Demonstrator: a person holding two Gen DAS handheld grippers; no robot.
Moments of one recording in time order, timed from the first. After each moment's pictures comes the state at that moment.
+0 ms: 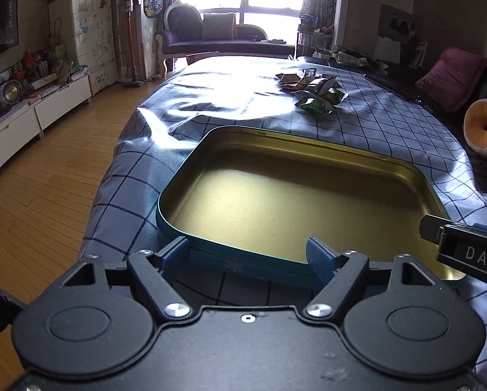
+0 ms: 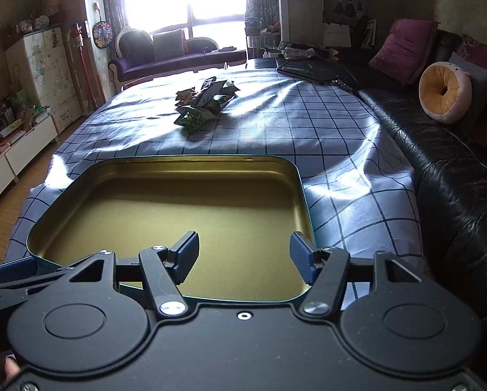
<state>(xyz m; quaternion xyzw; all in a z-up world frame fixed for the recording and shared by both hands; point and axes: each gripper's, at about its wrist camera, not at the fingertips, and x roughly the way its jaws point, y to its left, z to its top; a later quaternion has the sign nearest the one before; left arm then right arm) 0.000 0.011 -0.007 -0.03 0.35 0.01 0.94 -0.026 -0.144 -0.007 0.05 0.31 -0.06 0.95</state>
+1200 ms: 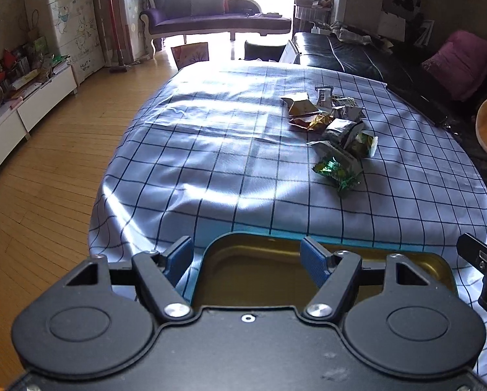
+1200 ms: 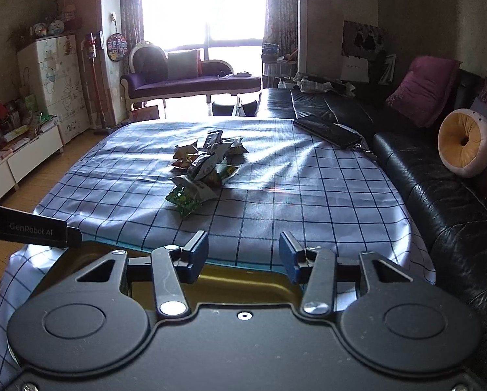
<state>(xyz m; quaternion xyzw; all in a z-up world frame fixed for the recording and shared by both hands) 0.182 0.022 0.056 0.00 0.41 -0.01 0.91 0.085 -0.162 0.040 0.03 0.28 -0.03 0.96</state>
